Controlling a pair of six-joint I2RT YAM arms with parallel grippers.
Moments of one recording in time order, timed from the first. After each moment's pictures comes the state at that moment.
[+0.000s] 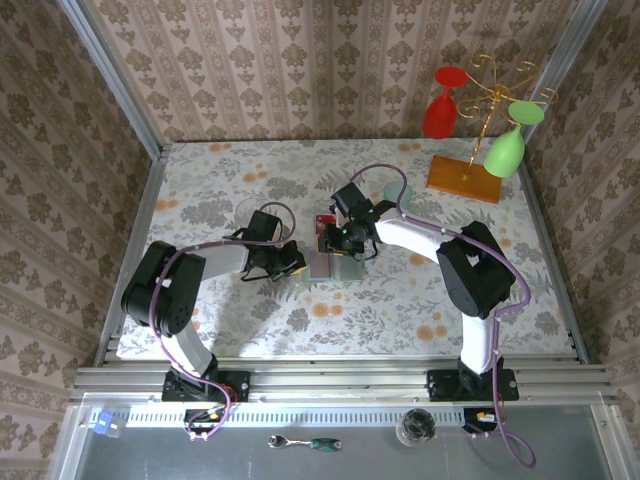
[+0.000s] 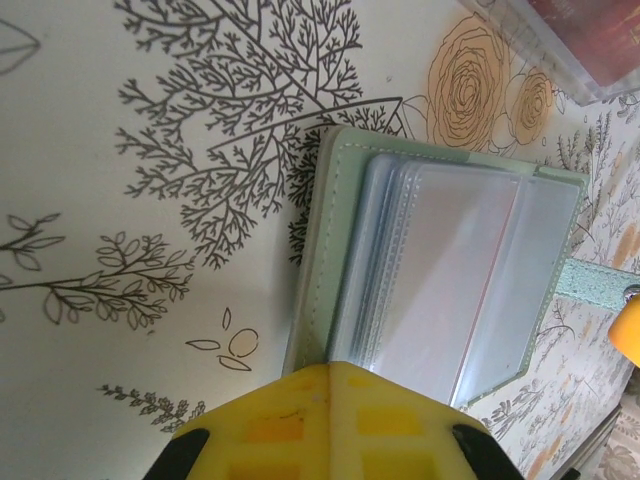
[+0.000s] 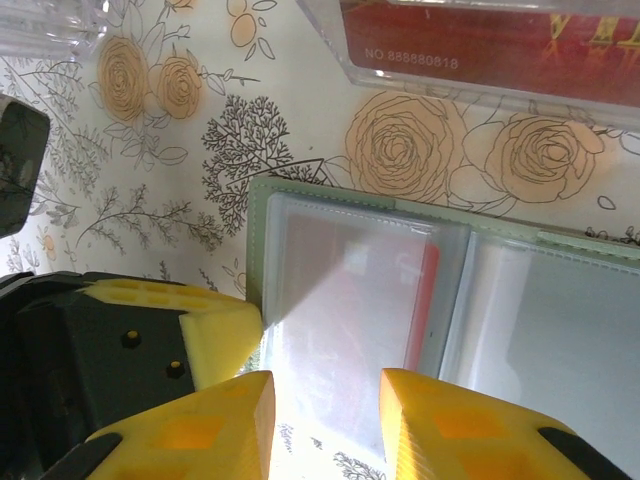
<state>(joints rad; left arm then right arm) -0.48 1.70 0.81 -0.13 0.50 -0.81 0.60 1.93 1.36 -0.49 -0.32 0.64</state>
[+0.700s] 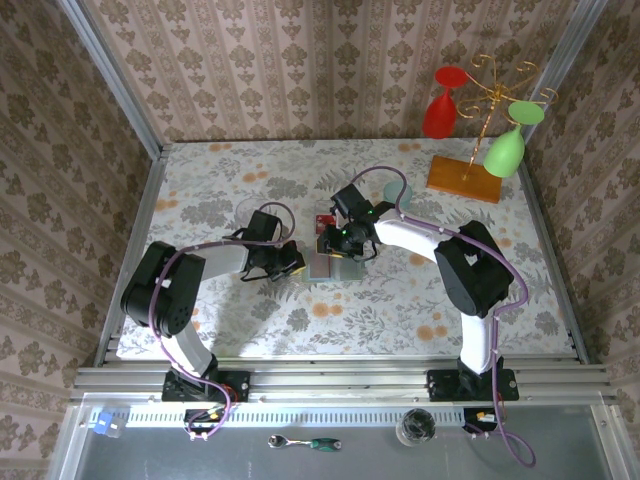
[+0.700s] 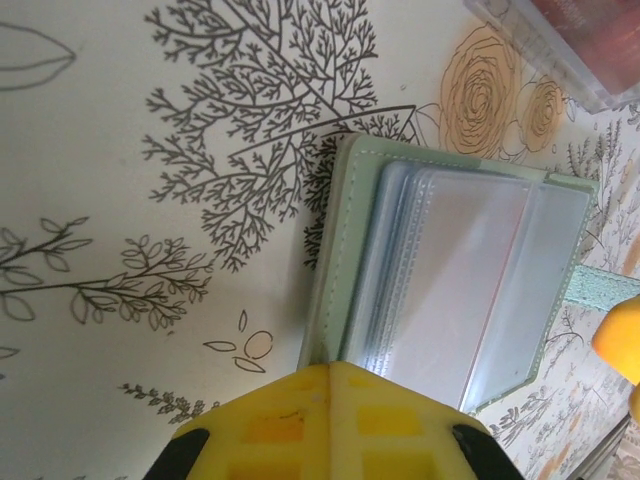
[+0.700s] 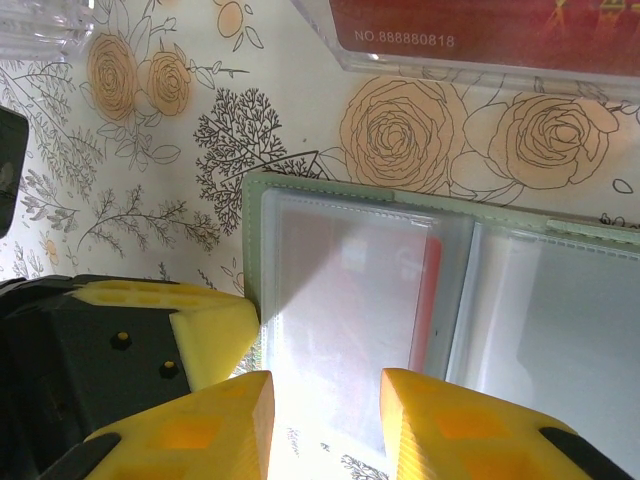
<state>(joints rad) -0.48 1.70 0.81 -0.15 0.48 -0.81 0.60 1.94 1.35 -0.48 -0.33 0.68</state>
